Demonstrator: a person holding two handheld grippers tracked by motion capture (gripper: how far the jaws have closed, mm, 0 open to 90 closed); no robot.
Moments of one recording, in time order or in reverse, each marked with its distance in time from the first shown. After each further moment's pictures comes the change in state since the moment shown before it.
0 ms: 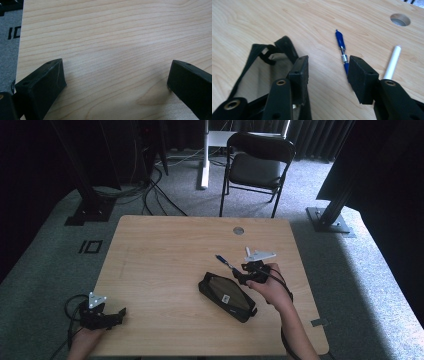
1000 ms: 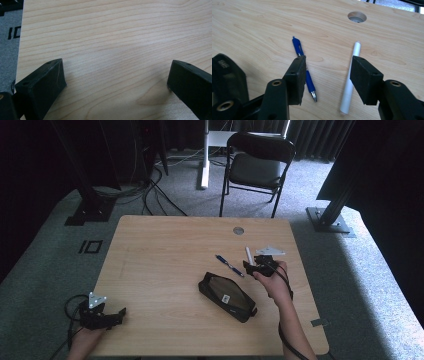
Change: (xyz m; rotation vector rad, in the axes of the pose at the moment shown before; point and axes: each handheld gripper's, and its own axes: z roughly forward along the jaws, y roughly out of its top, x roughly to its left) left arm 0.000 0.000 0.000 0.000 0.000 0.000; right arm -0.045 -0.016 0.025 -0.086 -0.167 0.145
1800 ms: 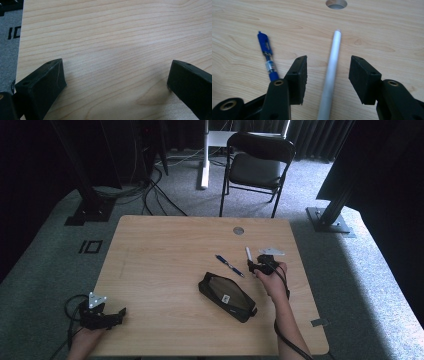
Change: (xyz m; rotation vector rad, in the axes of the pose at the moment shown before) left arm 0.000 0.000 0.000 -0.001 0.000 -0.001; right arm -0.023 -0.018 0.036 0.020 -0.099 0.079
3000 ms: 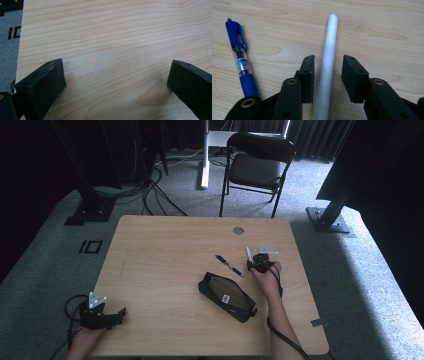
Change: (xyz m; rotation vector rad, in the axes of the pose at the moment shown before) left arm 0.000 0.000 0.000 0.000 0.000 0.000; right arm 0.000 -0.007 0.036 0.080 -0.054 0.021
